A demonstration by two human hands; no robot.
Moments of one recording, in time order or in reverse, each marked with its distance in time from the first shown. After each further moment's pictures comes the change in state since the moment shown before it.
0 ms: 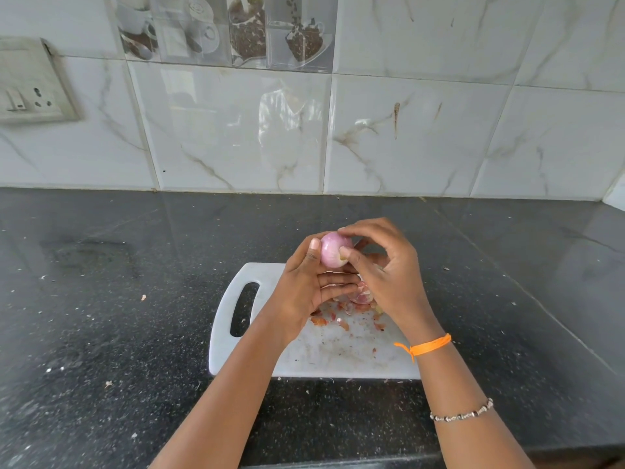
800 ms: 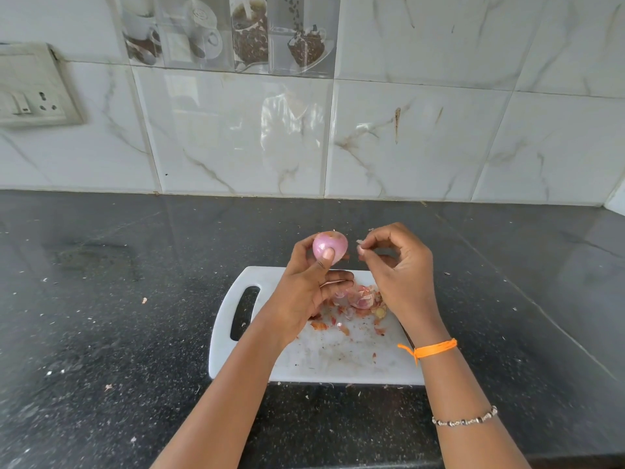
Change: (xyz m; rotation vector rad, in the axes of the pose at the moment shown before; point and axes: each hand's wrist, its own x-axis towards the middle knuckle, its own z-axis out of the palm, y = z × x) left_hand 0.001 0.002 -0.002 -0.065 -0.012 0.002; right_hand 0.002 0.004 -0.006 -0.008 0.156 0.087
